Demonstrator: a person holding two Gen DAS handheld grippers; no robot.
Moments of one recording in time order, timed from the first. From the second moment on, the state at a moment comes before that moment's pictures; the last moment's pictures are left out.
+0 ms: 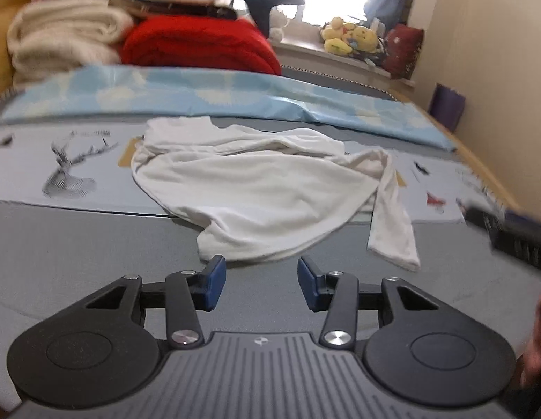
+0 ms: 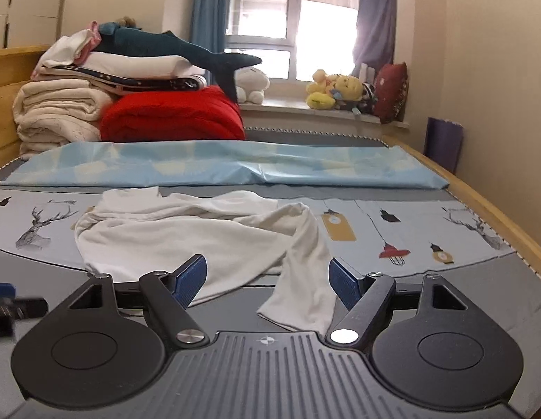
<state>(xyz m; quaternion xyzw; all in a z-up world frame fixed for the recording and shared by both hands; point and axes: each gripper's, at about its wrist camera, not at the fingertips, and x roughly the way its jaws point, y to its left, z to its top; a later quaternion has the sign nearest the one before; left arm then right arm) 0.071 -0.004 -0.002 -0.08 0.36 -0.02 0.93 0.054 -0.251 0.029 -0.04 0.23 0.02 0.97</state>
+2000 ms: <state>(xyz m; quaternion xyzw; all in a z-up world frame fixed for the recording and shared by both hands) 0.137 0.118 -0.092 -0.08 0.58 0.12 0.80 0.151 -0.223 -0.052 -0.07 0.41 0.03 0.91</state>
